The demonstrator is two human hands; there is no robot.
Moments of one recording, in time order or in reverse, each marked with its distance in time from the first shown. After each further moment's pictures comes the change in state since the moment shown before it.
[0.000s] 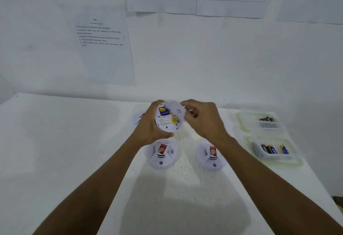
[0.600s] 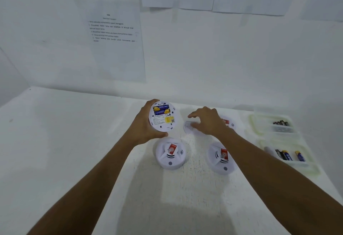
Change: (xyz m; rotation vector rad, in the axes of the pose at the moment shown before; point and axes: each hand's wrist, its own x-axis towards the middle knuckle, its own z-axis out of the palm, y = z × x) left_hand -0.019 -0.022 -0.038 -0.009 0.039 -0.058; right_hand 0.054 0.087 0.048 -0.617 -0.450 0.009
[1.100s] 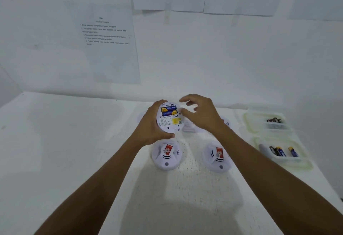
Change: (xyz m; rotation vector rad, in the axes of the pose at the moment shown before) left_hand 0.011 0.016 0.027 0.056 -0.039 0.017; right_hand -0.033 -0.044 -0.047 0.640 0.361 -0.028
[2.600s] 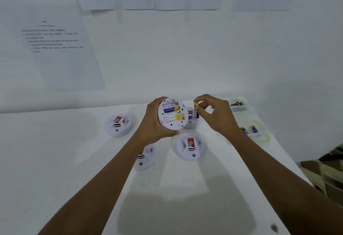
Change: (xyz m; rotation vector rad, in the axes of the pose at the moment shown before) left_hand 0.021 0.052 0.070 -0.147 -0.066 0.223; right_hand -0.084 0.043 -0.089 -0.104 0.280 0.076
